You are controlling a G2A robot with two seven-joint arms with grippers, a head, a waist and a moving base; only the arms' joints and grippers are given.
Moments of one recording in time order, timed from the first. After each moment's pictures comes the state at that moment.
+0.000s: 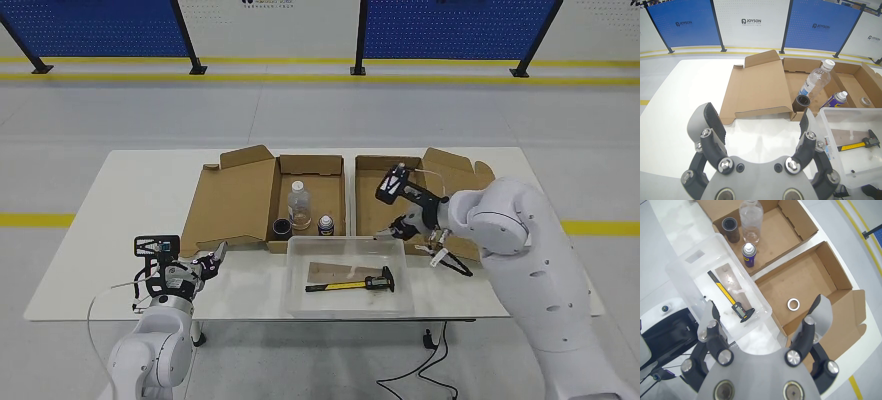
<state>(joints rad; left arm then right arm) 1.78 -1.29 -1.63 -2.06 1.27 0.10 -0.36 -0.87 -1.13 1.17 -1.68 -0.77 -0.56 1.26</state>
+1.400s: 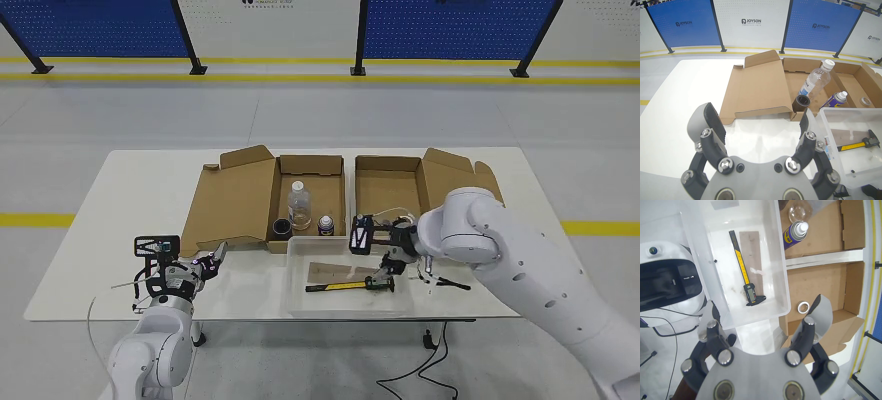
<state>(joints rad) 1.78 -1.29 -1.63 -2.06 1.27 0.10 -0.36 -0.61 -0.95 0.63 -1.69 -0.68 -0.59 1.23</state>
